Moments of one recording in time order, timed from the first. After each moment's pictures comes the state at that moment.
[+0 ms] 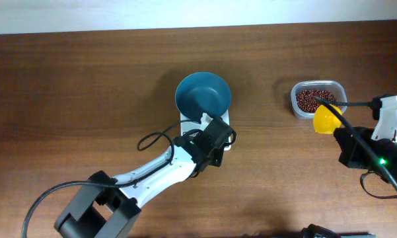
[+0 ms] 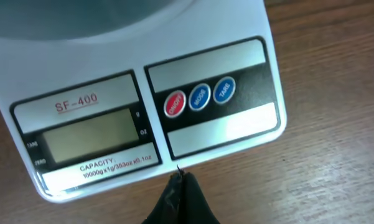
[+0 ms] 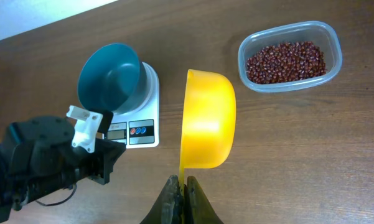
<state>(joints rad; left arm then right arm) -0.80 1.73 1.02 -0.44 -0.16 -0.48 -0.42 1.00 1.48 -1.41 -0.52 -0.10</state>
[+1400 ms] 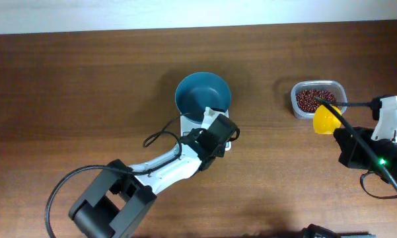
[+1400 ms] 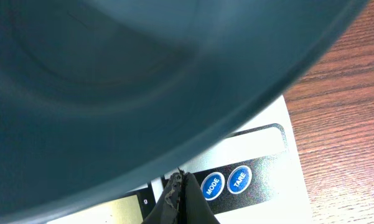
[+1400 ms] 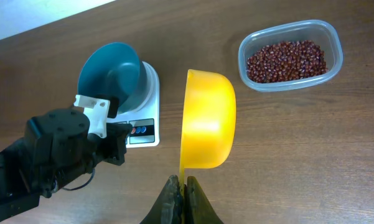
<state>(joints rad) -0.80 1.83 1.02 -0.23 -0.31 -0.46 -0.42 1.00 1.48 -1.41 -0.52 -0.10</state>
